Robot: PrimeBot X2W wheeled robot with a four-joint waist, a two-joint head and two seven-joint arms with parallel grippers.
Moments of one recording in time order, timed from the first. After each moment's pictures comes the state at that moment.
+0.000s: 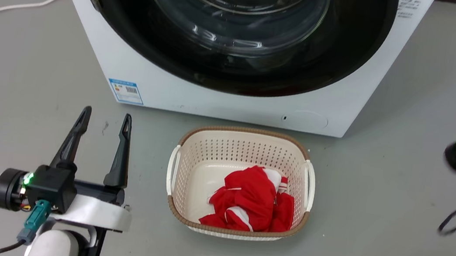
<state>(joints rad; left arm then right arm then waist) -0.12 0.08 0.00 0.00 -0.05 -0.07 -0.26 -0.73 -0.30 0.04 0.66 1.98 0.13 -0.08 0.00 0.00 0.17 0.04</state>
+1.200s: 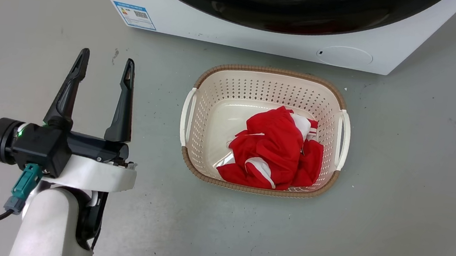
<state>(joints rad) -0.28 0.06 0.01 -0.04 -0.04 -0.11 -0.26 -1.59 -0.33 0.67 1.29 1.79 0.13 0.28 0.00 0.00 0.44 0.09</state>
